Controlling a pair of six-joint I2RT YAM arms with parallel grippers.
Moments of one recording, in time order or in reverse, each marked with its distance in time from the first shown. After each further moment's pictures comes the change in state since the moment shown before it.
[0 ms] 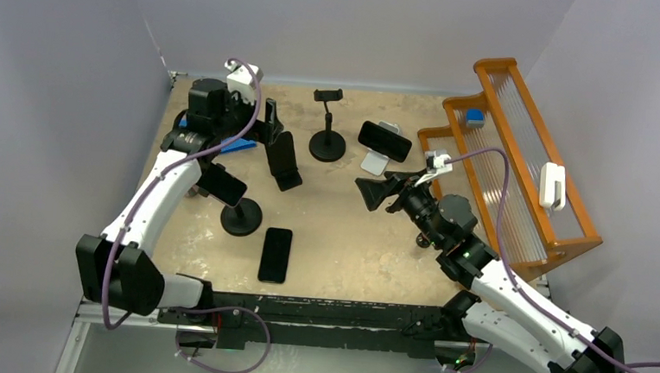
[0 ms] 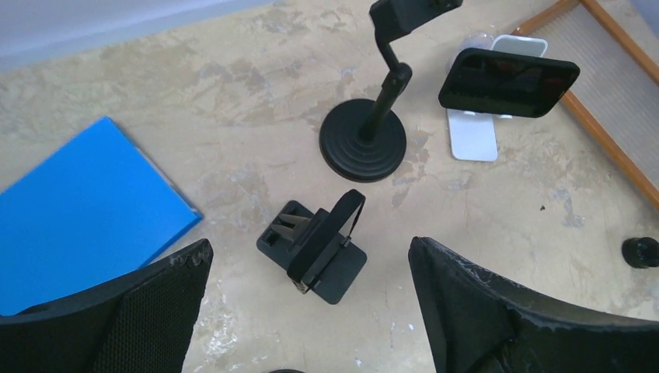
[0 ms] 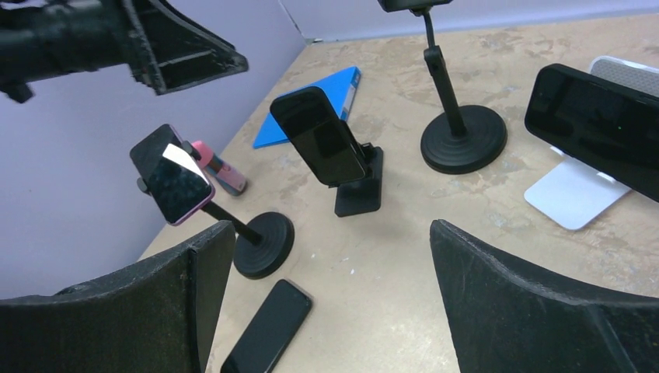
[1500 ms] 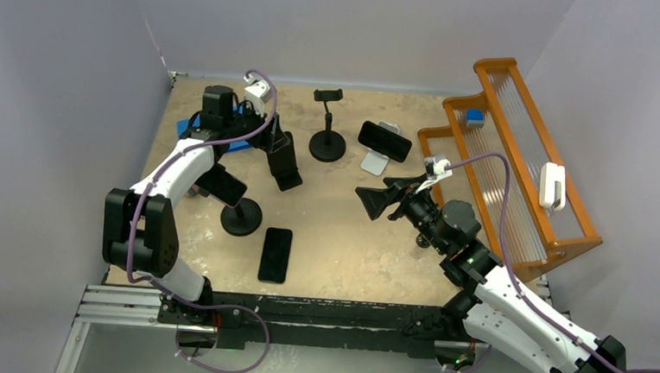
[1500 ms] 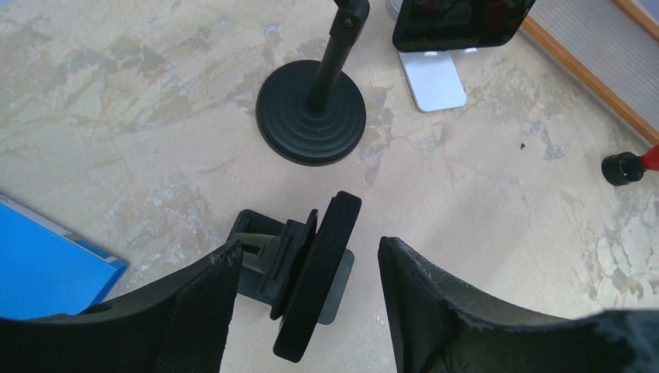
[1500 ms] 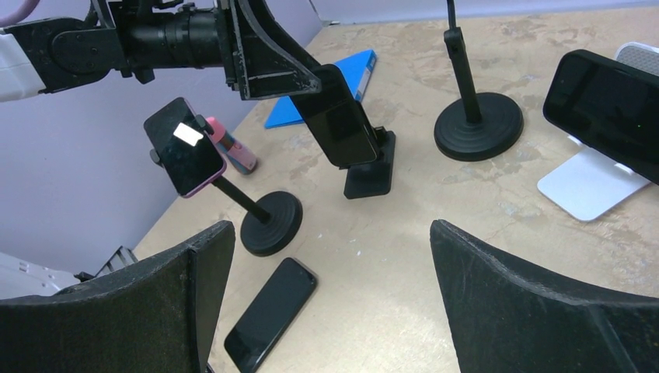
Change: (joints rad) left arm 0.092 0.249 -0.063 0.183 0.365 0.113; right arm 0.000 -0.066 -0.032 -0.032 -0.067 -0.015
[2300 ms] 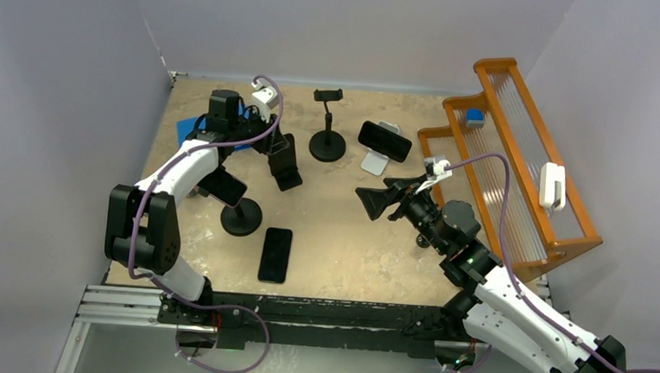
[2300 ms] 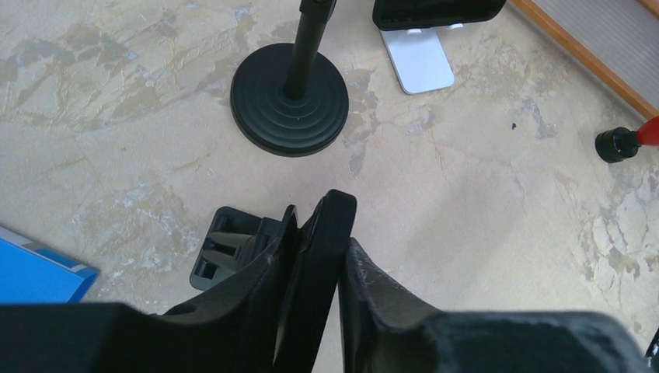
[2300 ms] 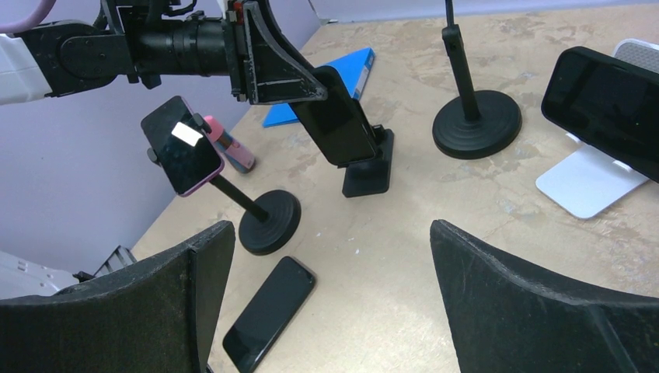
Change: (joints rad) left arm -0.026 0.021 -0.023 0.002 0.026 0.028; right arm 0.000 -0.001 -0.004 0.000 0.003 0.000
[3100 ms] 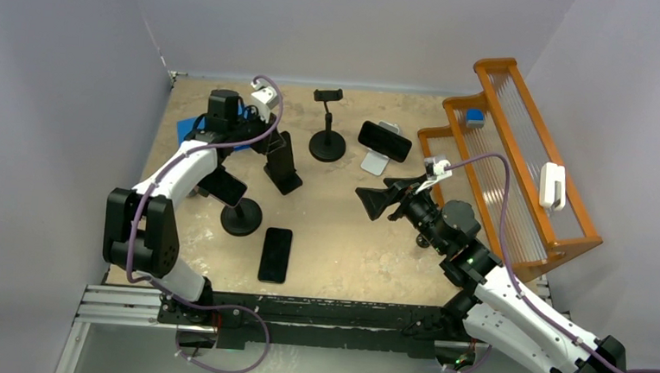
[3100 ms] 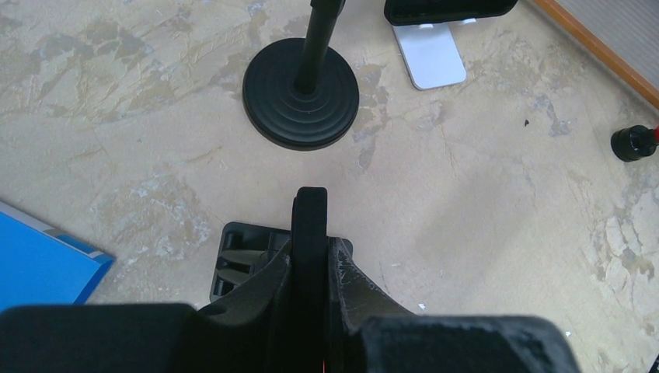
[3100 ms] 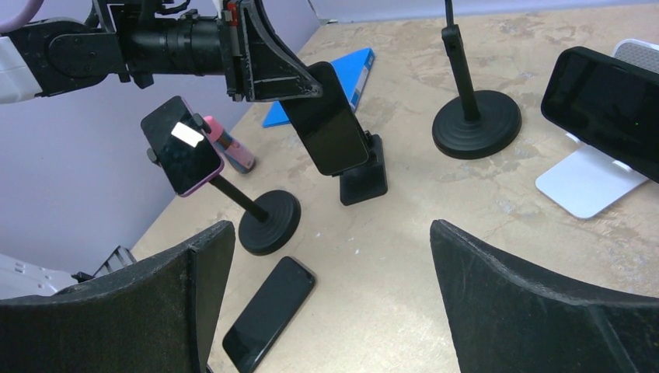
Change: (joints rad) left arm -0.003 -0.018 0.003 -0.026 -0.033 0.016; right arm 0.000 0.000 0.000 0.000 0.001 0.000
